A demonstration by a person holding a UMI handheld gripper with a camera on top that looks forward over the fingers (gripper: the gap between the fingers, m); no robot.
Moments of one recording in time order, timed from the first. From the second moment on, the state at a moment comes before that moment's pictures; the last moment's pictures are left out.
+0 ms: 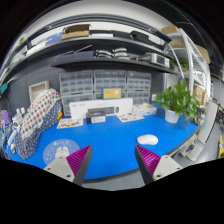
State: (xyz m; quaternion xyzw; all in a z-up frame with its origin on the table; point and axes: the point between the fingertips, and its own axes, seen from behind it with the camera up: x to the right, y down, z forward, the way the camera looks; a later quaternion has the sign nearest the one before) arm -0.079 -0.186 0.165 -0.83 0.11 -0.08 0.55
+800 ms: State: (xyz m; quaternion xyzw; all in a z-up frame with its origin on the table) arm 0.173 -0.092 0.007 -0.88 0.04 -0.06 0.47
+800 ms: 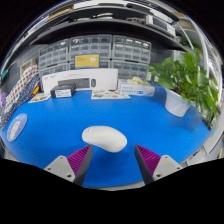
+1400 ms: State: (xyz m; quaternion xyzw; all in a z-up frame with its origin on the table) arm 0.192 0.014 0.001 -0.89 0.02 0.00 0.46
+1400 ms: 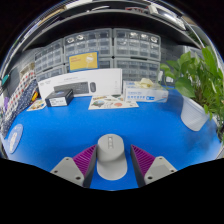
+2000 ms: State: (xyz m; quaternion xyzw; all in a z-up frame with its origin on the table) arm 0.179 0.021 0.019 -0.92 0.04 -0.05 0.40
